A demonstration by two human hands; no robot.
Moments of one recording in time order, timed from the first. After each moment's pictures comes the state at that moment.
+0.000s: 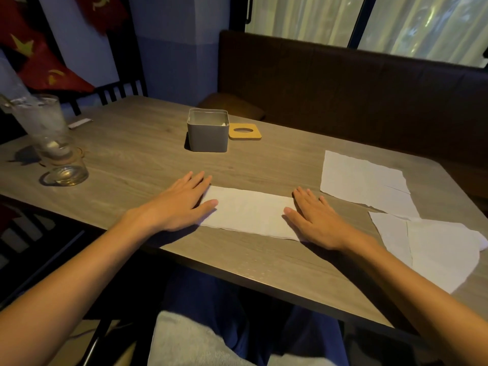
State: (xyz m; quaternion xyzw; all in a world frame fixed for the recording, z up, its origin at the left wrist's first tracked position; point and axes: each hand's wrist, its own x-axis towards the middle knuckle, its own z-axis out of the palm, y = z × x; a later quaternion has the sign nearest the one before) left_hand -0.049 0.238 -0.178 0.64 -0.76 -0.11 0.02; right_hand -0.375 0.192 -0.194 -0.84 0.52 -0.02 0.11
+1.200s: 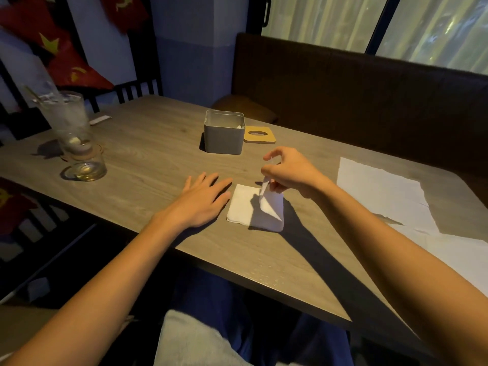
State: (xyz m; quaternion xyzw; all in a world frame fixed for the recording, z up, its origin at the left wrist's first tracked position) left_hand -0.052 0.216 -0.201 0.67 -0.73 -0.10 0.11; right_hand -0.258 0.157 -0.107 -0.72 0.55 -0.21 0.36
